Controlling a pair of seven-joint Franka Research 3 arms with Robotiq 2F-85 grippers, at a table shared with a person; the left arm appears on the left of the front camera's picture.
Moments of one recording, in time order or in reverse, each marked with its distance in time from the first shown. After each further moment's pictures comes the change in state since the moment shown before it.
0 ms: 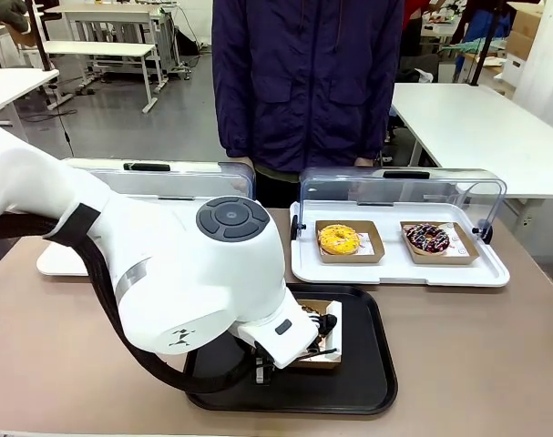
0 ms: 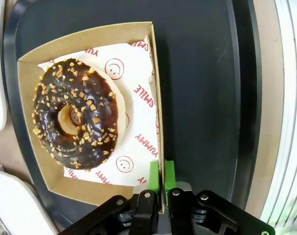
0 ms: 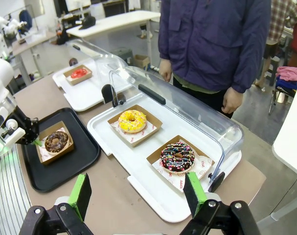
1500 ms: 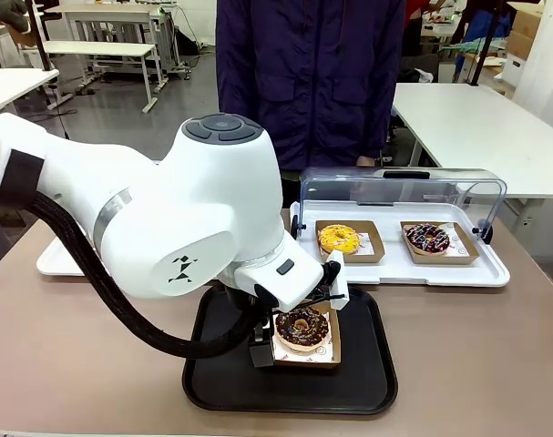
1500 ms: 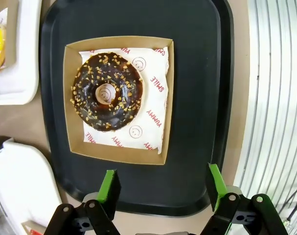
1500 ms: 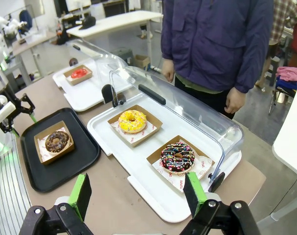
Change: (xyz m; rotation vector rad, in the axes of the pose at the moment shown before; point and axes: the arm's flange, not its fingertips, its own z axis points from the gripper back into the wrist) left arm 0.003 0.019 0.078 -0.061 -0.006 0.099; right arm 0.000 0.000 0.000 0.000 -0.001 0.001
